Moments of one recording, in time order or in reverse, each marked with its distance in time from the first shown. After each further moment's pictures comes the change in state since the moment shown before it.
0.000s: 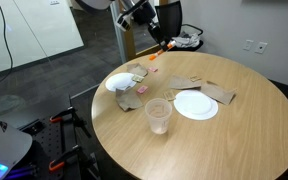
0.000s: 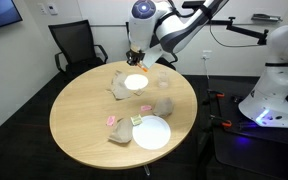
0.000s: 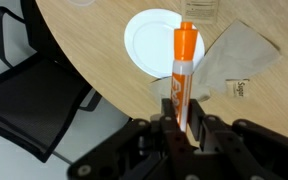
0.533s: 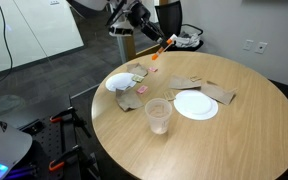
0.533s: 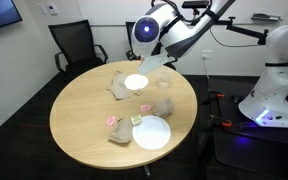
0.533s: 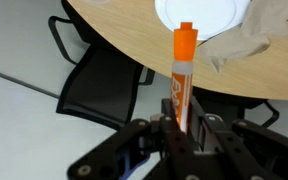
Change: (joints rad) arm 0.027 -0.010 0.055 -0.019 -0.274 -0.249 0.592
